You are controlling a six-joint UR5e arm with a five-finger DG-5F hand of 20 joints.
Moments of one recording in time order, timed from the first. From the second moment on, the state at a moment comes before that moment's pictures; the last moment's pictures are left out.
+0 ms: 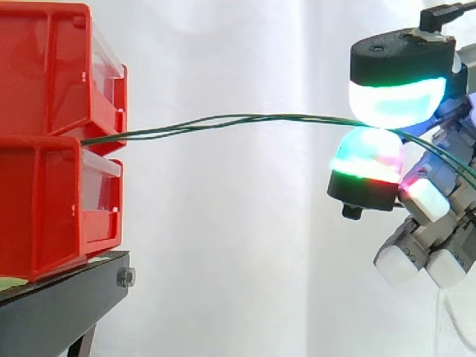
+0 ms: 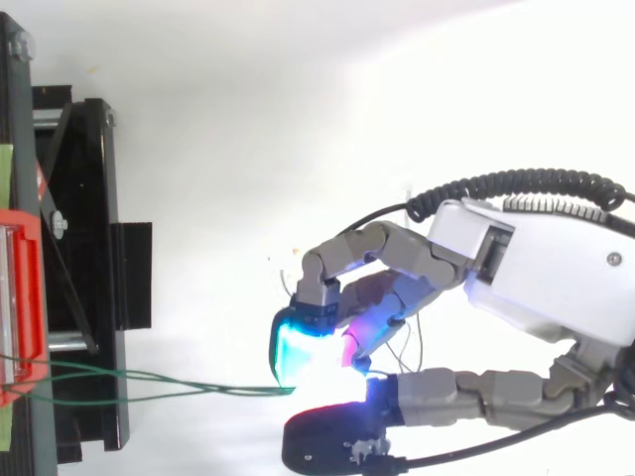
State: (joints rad) arm 0.35 -2.21 -1.01 -3.51 -0.88 0.03
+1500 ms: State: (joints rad) arm 0.35 -2.21 -1.02 -3.47 -0.87 0.08
